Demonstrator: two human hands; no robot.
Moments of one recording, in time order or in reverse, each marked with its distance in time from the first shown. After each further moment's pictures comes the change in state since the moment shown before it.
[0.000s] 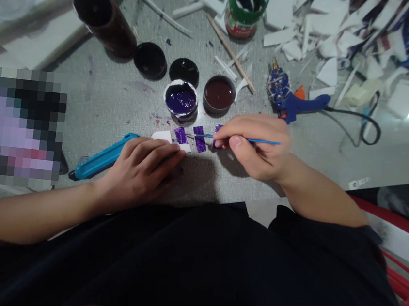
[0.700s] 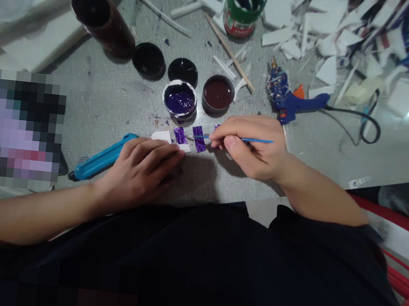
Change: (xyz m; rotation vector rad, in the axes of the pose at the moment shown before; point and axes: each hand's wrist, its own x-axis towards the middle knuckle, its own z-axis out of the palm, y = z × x) left_hand 0.000 0.000 0.001 -0.003 0.004 -0.012; right_hand -0.001 -0.003 0.000 -0.011 -0.053 0.042
